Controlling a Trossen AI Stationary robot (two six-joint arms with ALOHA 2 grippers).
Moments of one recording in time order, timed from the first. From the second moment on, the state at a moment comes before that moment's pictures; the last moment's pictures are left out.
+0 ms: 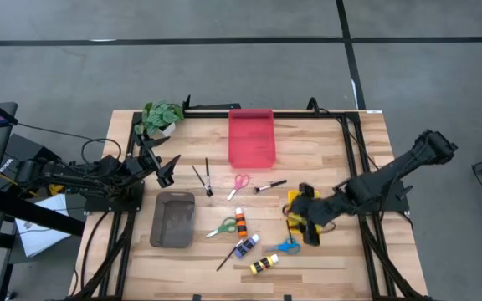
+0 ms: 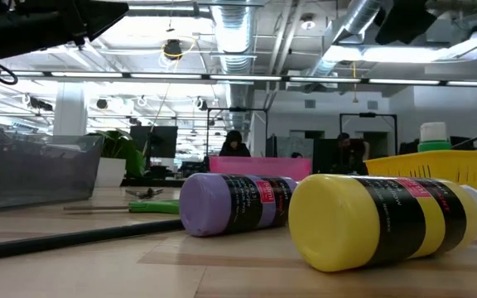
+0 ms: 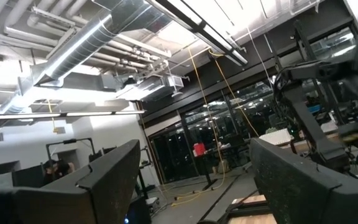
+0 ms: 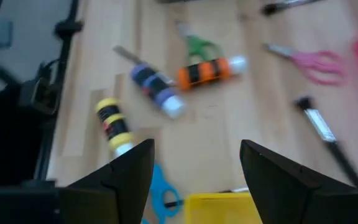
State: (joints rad) left arm 0.03 0.54 0.01 1.08 -0.34 0.55; right arm 0.52 1.28 0.99 -0.56 0.24 0.47
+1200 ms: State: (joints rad) left arm -0.02 0.71 0.01 1.08 -0.19 0.25; right arm 0.60 1.84 1.19 -0.39 0.09 0.26
